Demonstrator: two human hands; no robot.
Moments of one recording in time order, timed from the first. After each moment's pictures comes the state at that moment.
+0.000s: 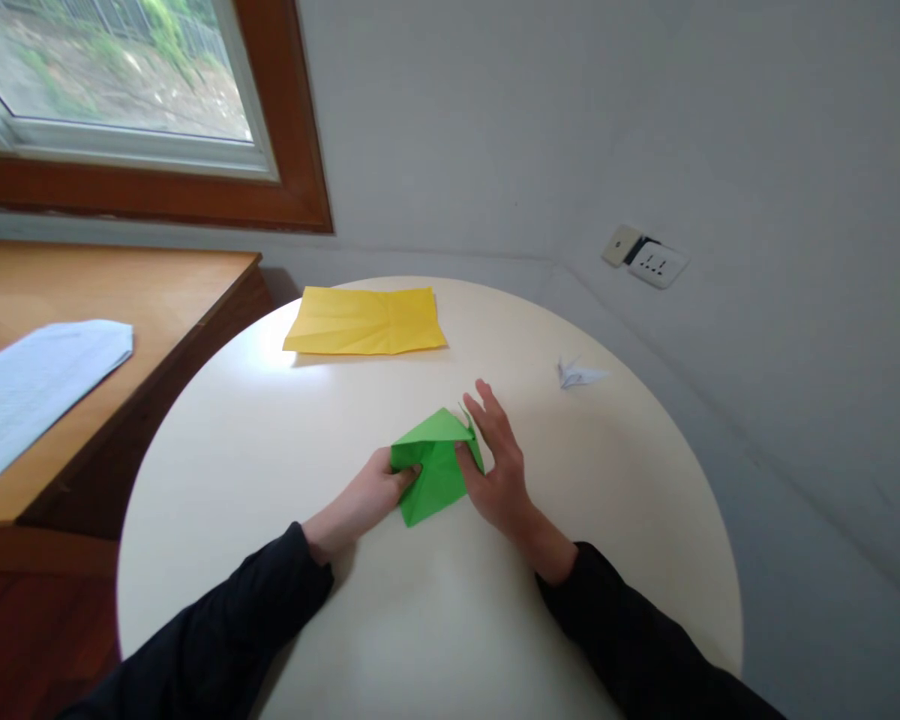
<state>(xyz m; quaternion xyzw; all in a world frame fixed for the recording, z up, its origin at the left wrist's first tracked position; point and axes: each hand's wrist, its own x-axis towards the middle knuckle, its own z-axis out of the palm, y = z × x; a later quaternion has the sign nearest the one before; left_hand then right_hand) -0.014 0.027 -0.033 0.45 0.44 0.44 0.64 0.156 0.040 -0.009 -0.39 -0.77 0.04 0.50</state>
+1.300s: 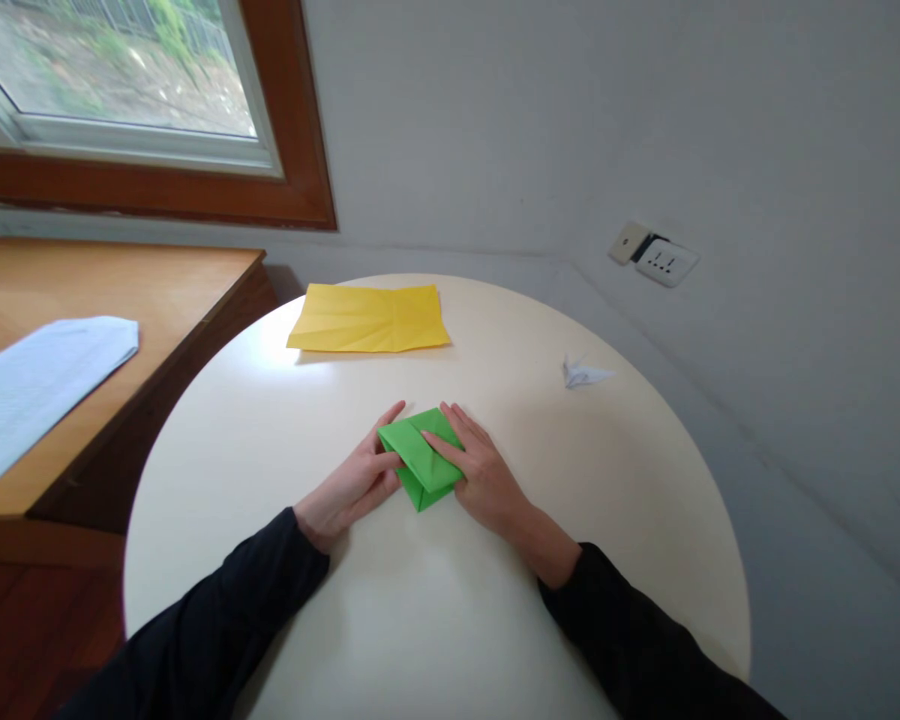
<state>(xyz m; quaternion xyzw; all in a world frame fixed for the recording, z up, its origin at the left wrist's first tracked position) -0.022 0.027 0.003 0.25 0.36 0.49 0.76 0.158 0.047 -0.033 -0.36 -0.88 0.03 0.31</state>
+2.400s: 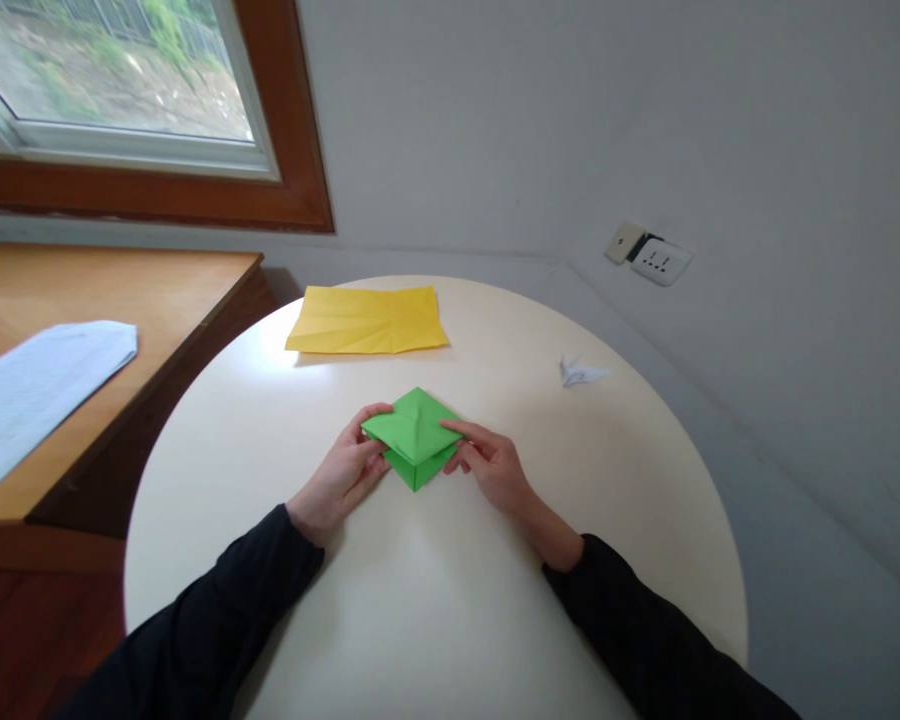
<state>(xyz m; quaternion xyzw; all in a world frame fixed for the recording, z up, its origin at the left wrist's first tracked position) -0.031 0.036 0.001 0.25 0.37 0.56 0.70 0.156 0.051 -0.026 -0.40 -0.62 0.48 0.47</state>
